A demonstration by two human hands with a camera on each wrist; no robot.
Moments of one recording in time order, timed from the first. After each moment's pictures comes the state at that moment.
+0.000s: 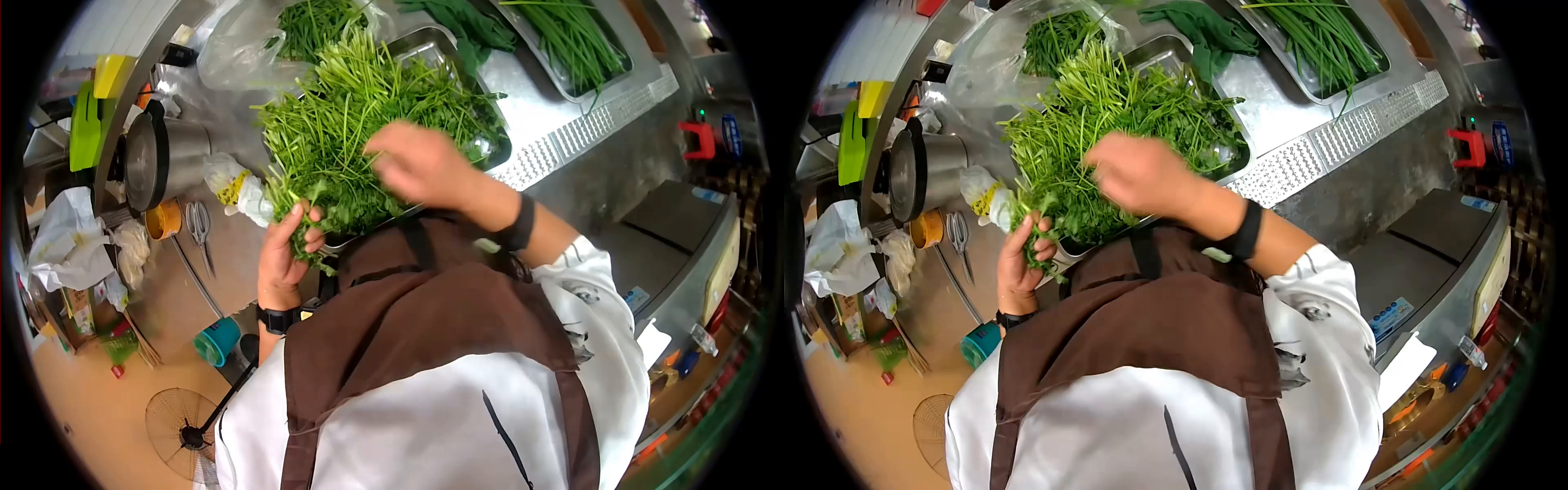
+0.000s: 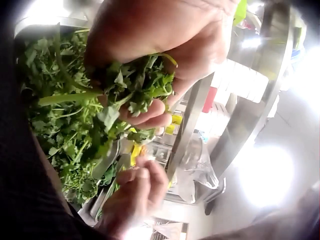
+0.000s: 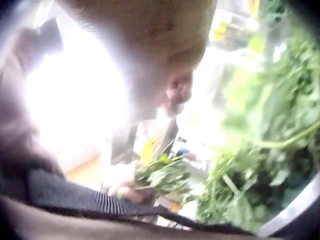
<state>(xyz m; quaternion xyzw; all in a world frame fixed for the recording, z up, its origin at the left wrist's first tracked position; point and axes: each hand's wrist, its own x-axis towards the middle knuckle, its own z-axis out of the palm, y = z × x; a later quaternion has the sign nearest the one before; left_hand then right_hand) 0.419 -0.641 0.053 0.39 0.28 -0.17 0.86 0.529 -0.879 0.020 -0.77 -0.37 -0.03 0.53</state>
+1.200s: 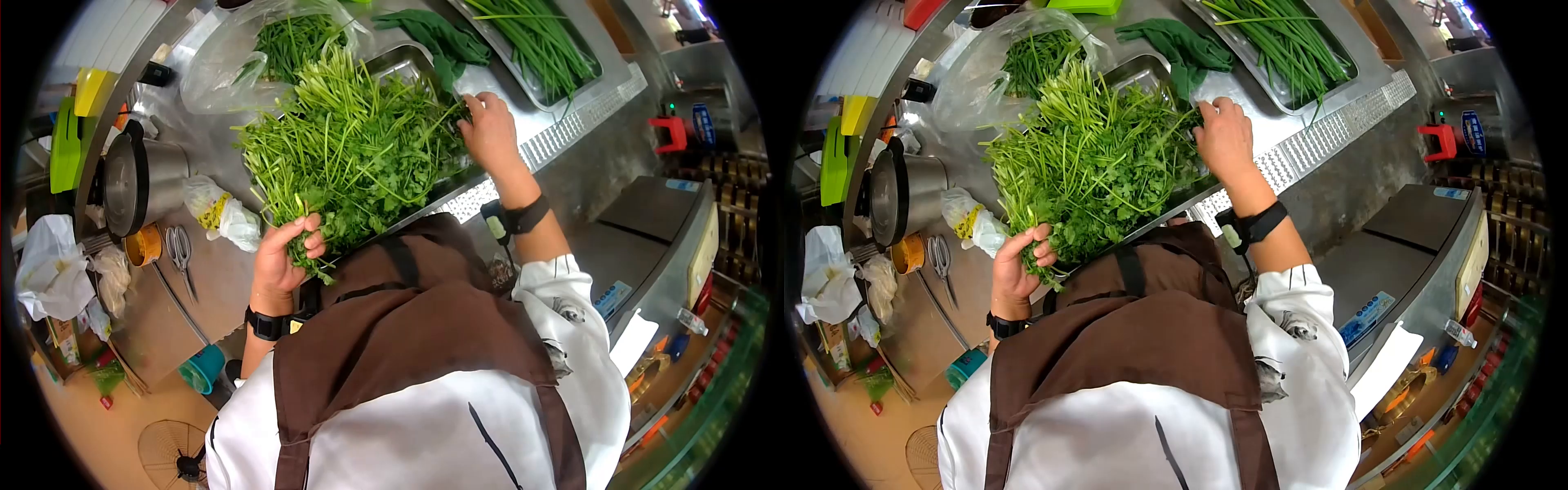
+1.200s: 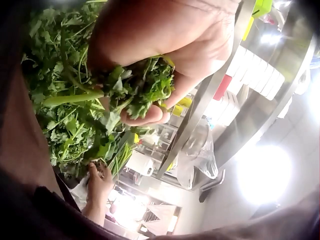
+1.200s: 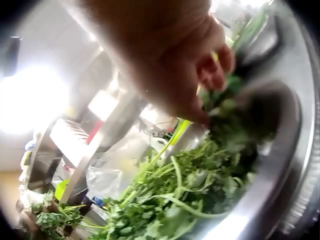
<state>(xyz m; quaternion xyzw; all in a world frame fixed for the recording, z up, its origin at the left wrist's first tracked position) 0.442 -0.649 0.044 0.33 0.20 -0.24 0.89 0.573 -0.975 -0.017 -0.97 -0.10 -0.16 0.17</state>
